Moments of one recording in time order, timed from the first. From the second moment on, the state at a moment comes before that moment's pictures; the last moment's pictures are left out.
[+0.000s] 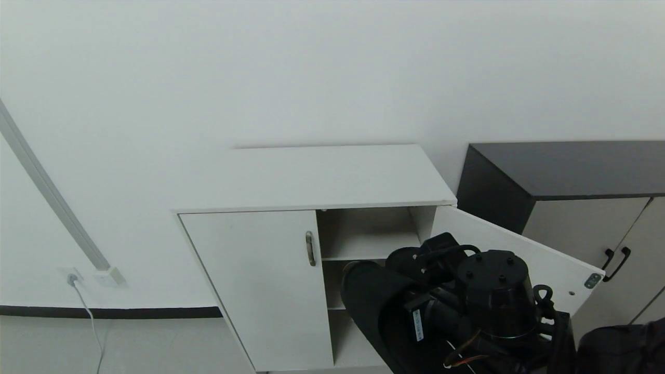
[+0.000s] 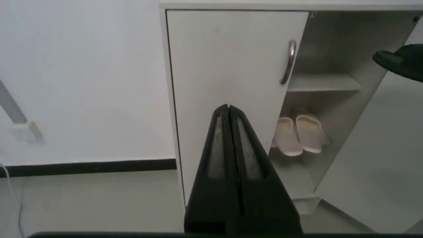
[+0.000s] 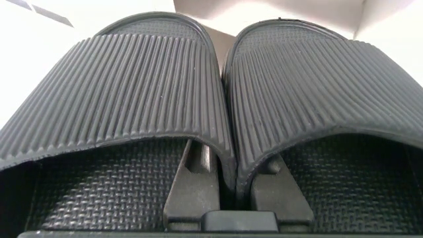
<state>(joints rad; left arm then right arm) 0.00 0.00 0.00 0.00 0.00 -0.02 0.90 1.81 -0.63 -0.79 -0.38 0.18</state>
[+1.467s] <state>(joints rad) 0.00 0.00 0.00 0.00 0.00 -0.02 0.91 1.81 -0.62 -0.79 -0.38 0.18</state>
